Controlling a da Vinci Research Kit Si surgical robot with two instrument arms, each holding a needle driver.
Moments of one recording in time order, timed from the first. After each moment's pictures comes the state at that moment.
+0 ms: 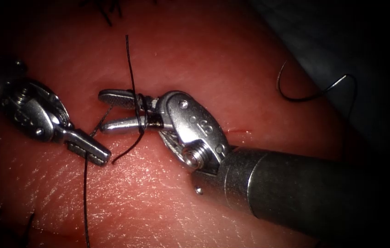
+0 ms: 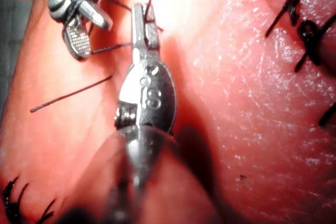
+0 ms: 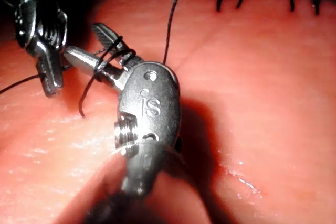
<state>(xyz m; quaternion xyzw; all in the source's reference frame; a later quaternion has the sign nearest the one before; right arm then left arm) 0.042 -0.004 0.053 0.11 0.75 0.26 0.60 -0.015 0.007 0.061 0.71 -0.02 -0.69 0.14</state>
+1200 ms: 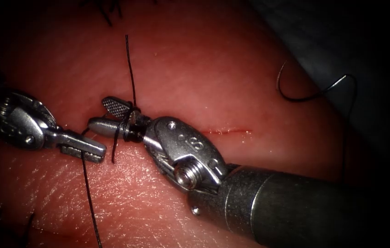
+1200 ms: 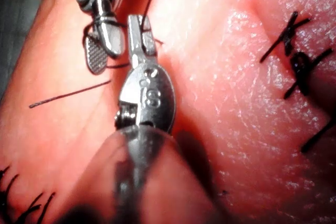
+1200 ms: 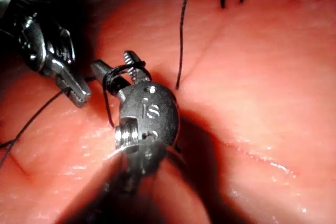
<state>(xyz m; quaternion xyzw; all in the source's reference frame) 0.042 -0.007 0.052 0.14 0.60 0.51 0.60 -0.016 0.007 0.060 0.67 -0.06 -0.73 0.08</state>
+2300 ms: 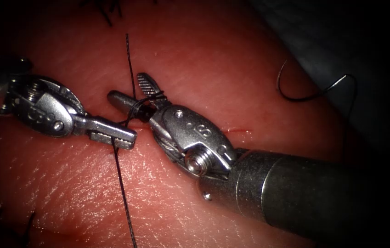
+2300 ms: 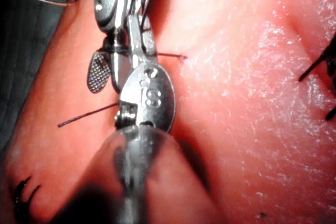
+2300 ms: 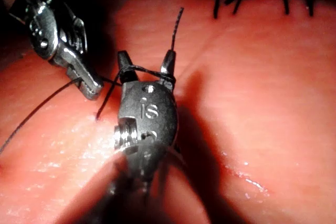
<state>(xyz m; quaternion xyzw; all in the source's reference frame) 0.041 -0.004 0.054 -0.04 0.48 0.61 0.63 -0.018 0.010 0.060 0.68 -0.06 -0.72 0.08</state>
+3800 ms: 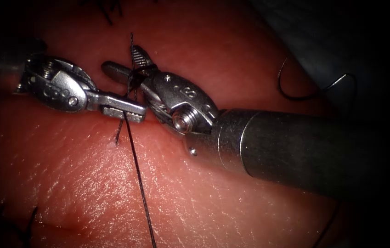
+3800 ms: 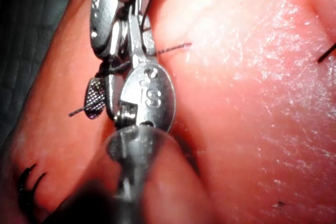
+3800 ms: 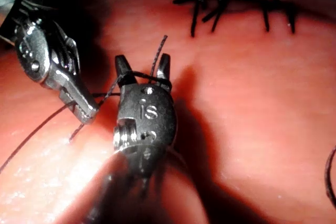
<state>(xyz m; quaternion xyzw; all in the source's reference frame) 0.042 0.001 0.058 -0.03 0.47 0.62 0.63 -0.018 0.012 0.063 0.69 -0.06 -0.72 0.08</state>
